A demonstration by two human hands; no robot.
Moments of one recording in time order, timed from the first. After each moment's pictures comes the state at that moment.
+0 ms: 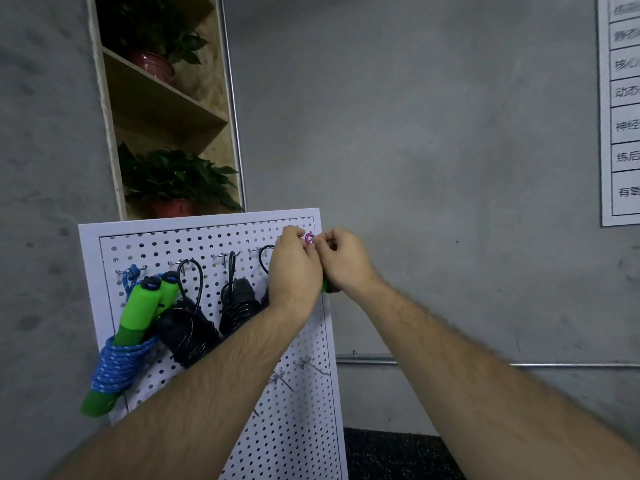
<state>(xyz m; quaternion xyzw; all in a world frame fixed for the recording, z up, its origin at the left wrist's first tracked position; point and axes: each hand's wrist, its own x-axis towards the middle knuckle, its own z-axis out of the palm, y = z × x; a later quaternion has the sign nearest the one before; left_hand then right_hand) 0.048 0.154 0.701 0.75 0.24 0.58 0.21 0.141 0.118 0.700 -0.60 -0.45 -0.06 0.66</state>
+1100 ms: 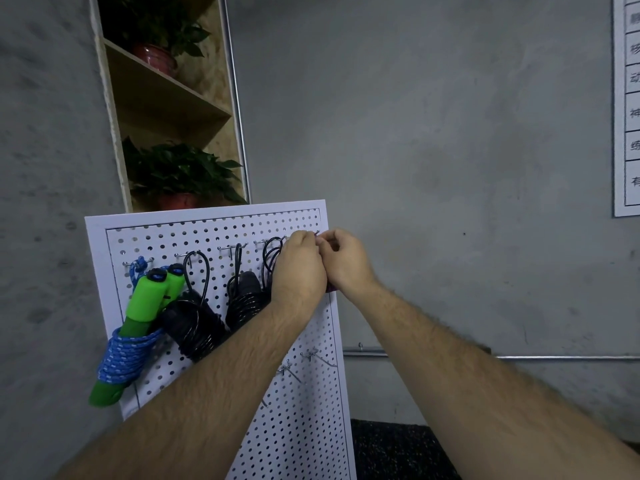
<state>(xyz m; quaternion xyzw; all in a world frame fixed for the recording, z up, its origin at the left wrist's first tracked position) 0.053 0.177 0.687 0.85 0.24 0.47 0.02 0.144 0.139 0.683 -0.60 -0.43 -0.04 0.67</state>
